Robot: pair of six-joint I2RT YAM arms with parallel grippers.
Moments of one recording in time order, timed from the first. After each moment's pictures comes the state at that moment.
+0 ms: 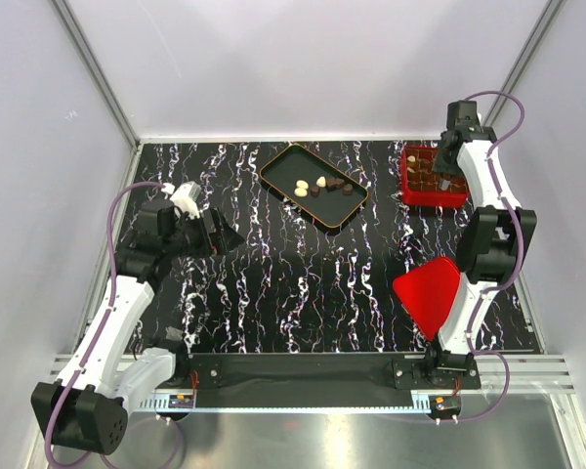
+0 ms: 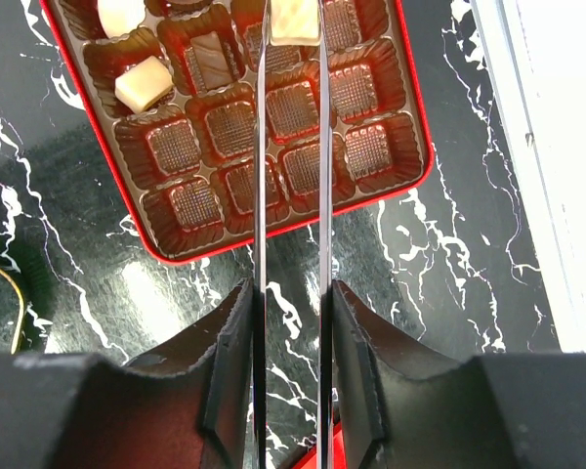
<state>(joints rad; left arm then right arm) -0.16 0.92 0.82 -0.52 0.41 -0.39 -0.08 2.00 1.89 -0.83 0.25 0.20</state>
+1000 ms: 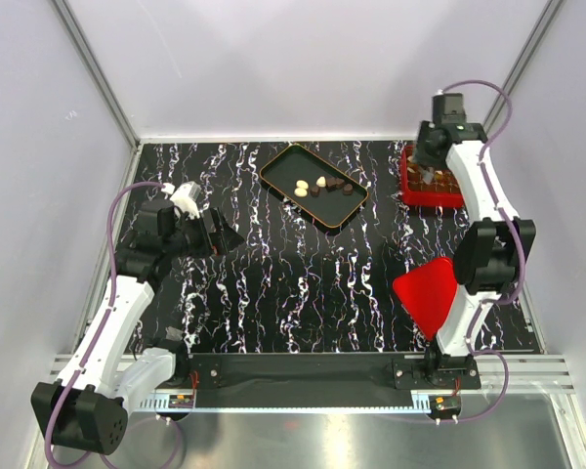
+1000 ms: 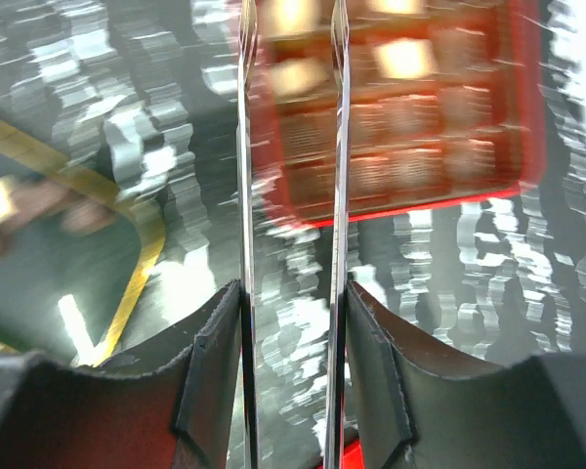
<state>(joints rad) -0.16 0.92 0.82 -0.52 0.41 -0.39 -0.02 1.94 1.89 -0.82 0.16 0.22</state>
